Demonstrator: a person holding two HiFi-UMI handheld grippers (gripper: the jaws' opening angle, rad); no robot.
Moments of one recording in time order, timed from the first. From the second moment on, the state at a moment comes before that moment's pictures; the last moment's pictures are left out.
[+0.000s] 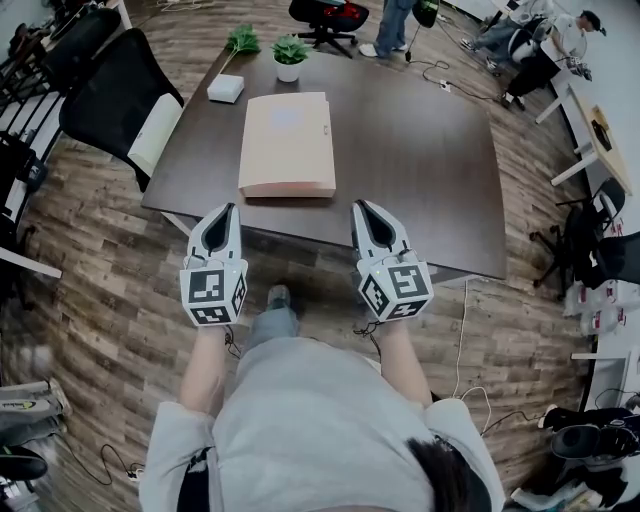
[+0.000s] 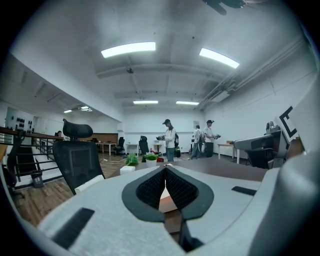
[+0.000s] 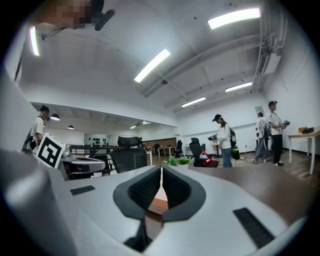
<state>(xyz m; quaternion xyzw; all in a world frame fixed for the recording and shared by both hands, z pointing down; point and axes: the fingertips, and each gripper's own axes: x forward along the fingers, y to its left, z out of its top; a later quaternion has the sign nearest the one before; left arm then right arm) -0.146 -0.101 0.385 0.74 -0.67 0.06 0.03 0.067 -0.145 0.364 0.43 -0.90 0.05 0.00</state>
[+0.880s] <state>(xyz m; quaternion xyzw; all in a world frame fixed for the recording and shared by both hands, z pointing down) -0.129 -0.036 0.310 0.73 -0.68 0.01 -0.04 0.078 -0.096 0.329 0.42 -0.91 0.01 -0.02</state>
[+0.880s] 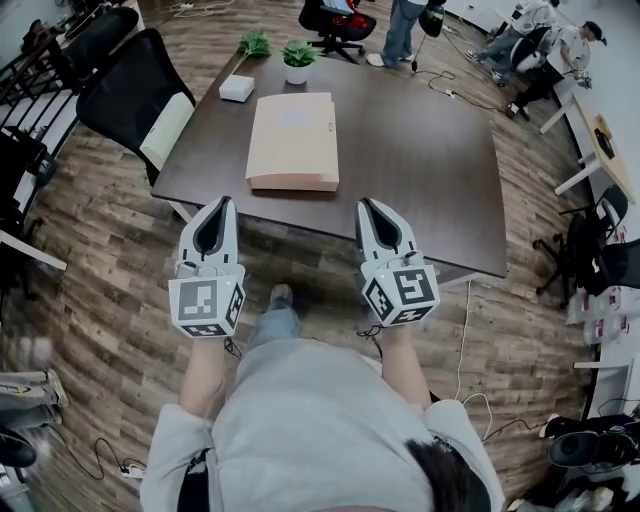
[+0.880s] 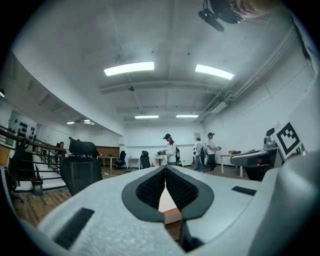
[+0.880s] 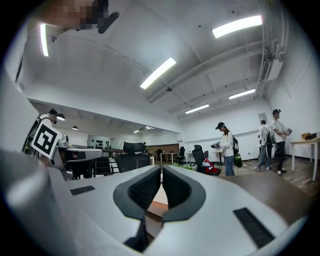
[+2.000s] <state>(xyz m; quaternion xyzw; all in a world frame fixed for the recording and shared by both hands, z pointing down) -0.111 -0.021 0.296 0.73 -0.68 0.00 -0.07 0.097 -0.077 0.313 0.43 -0.90 -0.01 -0.03</state>
